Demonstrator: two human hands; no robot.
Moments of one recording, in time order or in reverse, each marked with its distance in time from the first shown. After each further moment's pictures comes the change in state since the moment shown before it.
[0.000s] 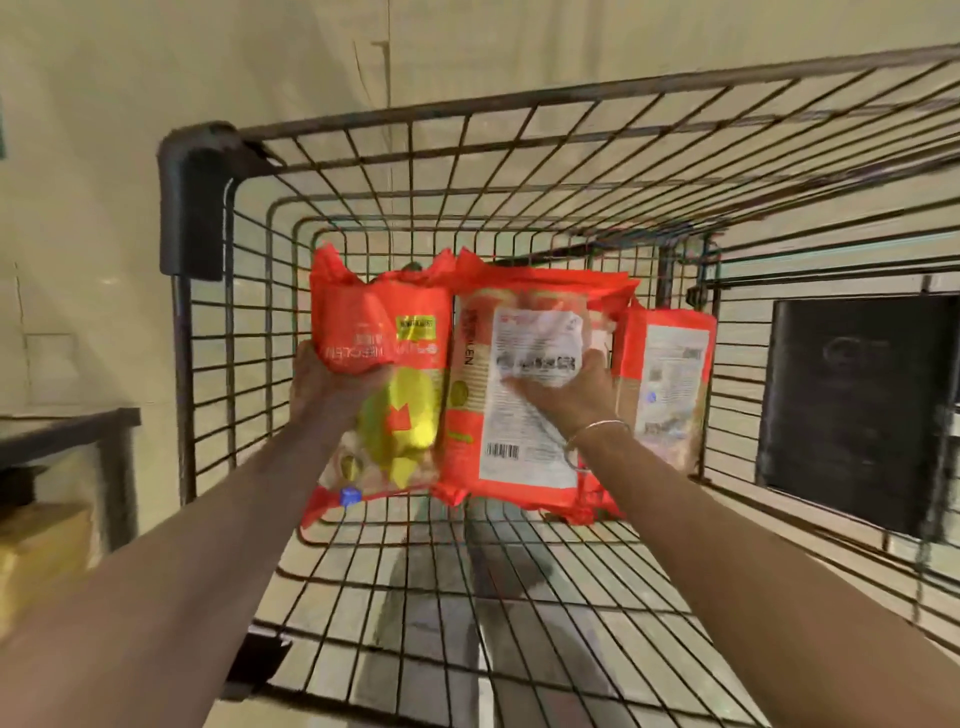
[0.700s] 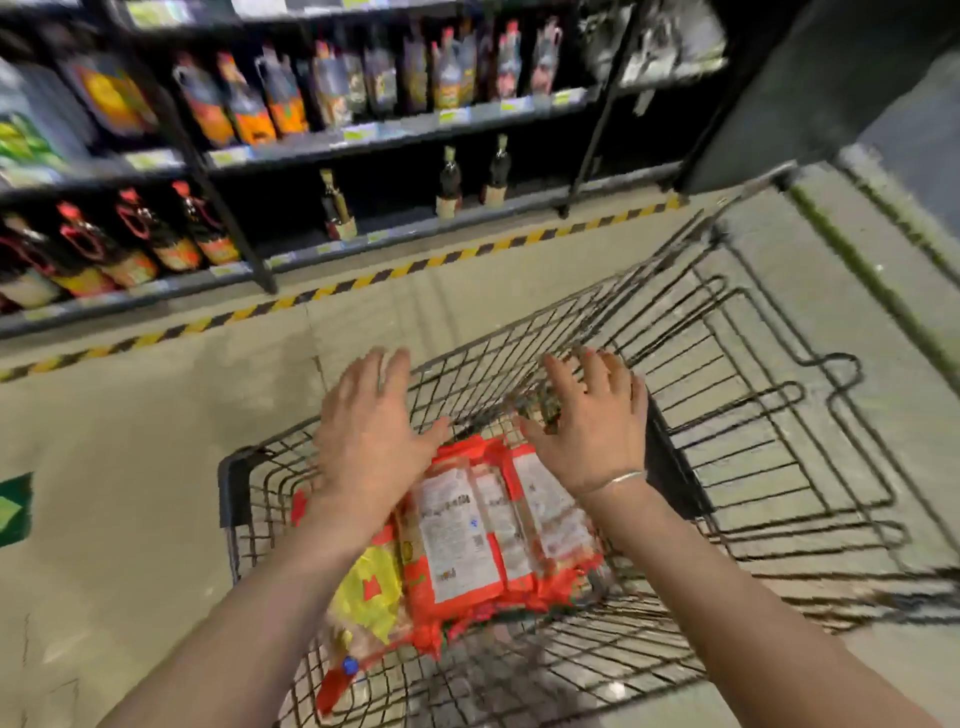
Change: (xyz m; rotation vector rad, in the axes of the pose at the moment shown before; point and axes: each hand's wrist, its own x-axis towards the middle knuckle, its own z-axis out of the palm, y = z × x) left_hand -0.265 0.246 -0.071 0.679 0.180 1.139; right_hand -0.200 -0.058 -0.215 -0.455 0.854 -0.580
